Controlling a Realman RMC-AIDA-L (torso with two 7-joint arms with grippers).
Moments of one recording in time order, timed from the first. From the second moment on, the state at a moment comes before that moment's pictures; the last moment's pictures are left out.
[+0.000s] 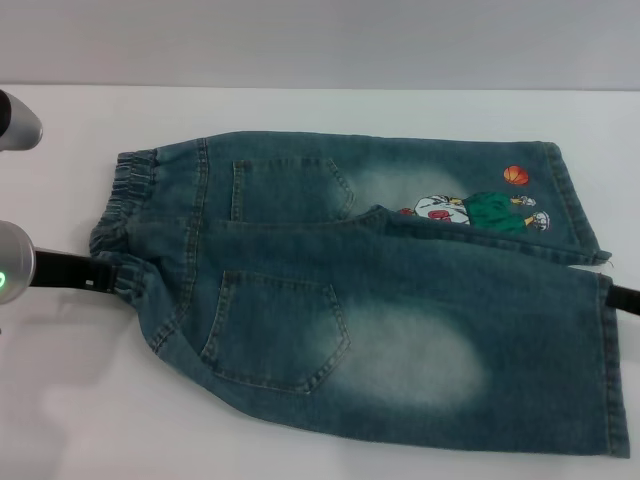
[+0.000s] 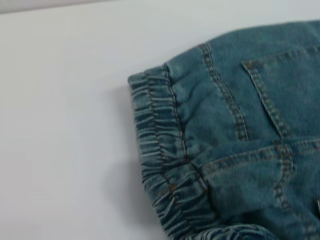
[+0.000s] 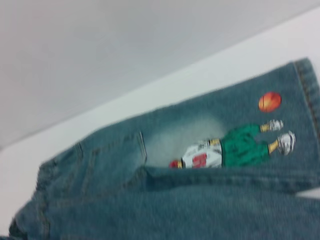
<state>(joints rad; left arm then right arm) -0.17 -2.06 -1.57 -1.67 2.76 -1.22 0.11 -0.19 2.08 1.89 1.57 -1.87 1.22 -0.61</state>
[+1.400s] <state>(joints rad) -0.19 -2.06 -1.54 -1.68 2.74 -1.26 0.11 -0.29 2.08 1.76 1.76 -2.23 1.30 -0.29</state>
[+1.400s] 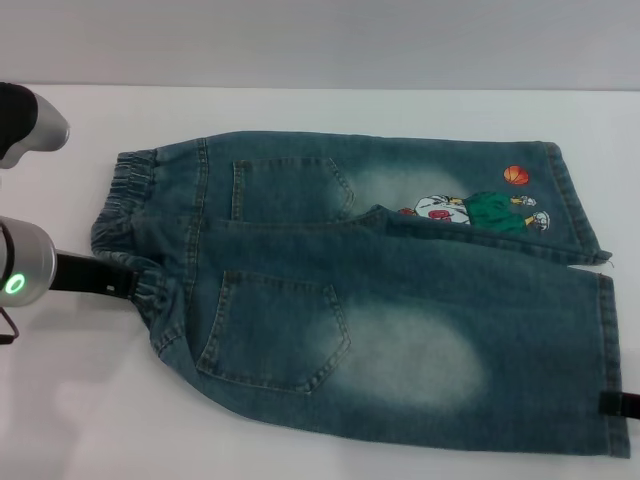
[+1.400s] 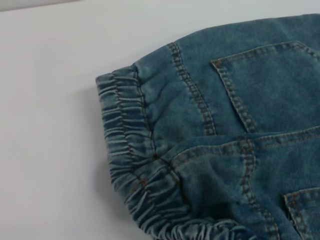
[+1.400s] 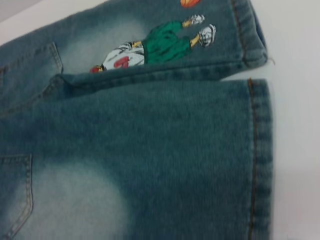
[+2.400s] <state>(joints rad) -0.20 -2.06 -1.54 -1.69 2.75 -1.29 0.11 -0.30 2.08 1.73 1.76 -2.26 1.32 -0.25</state>
